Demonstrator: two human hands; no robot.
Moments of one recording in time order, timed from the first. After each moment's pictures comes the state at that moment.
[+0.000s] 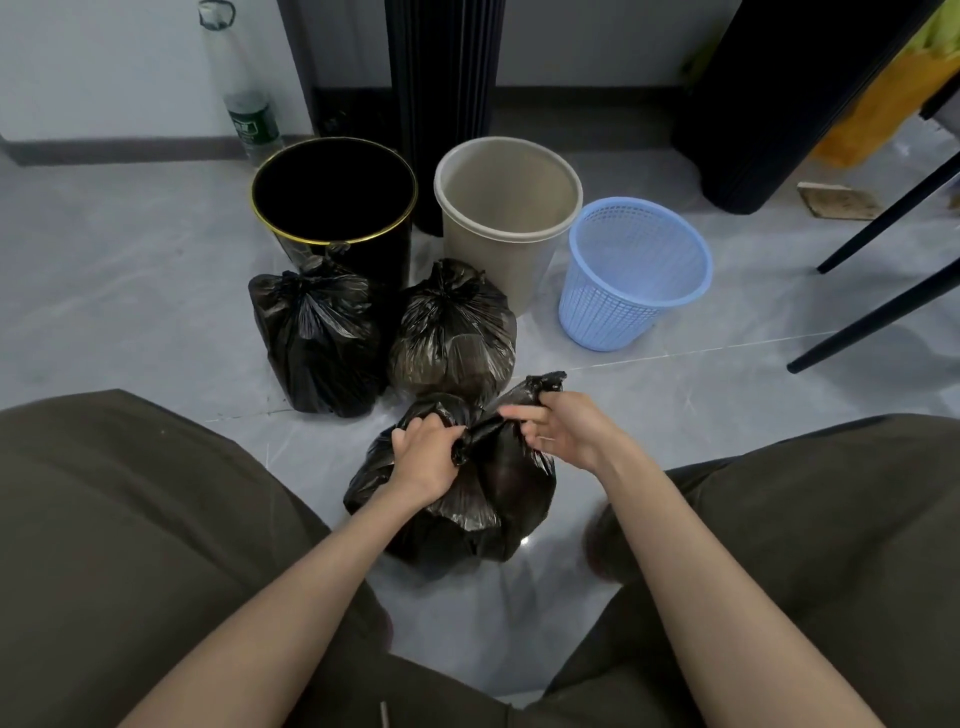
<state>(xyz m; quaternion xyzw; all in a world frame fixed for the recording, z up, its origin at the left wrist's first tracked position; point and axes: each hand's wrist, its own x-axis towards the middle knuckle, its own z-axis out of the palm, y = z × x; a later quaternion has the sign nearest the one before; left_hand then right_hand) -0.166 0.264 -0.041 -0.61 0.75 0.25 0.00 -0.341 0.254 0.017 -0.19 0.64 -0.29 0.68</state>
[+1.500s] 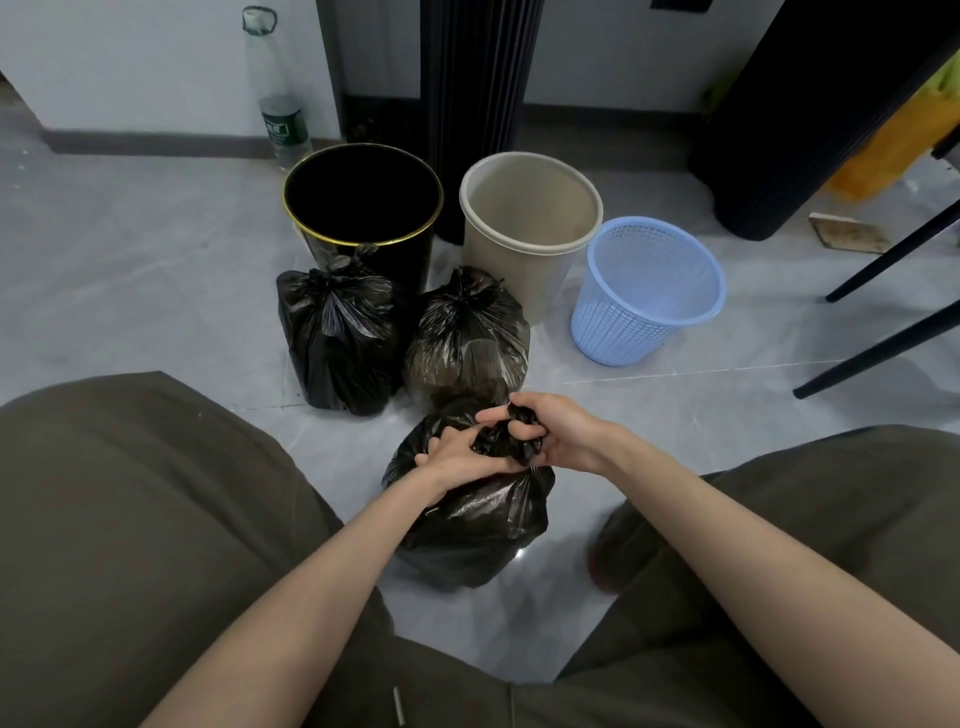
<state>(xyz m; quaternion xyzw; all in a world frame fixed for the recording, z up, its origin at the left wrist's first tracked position) -0.173 0.264 -0.025 -0.63 0.57 0.53 -0.02 -0.315 0.247 0.032 -0.33 0.59 -0.13 0.72</state>
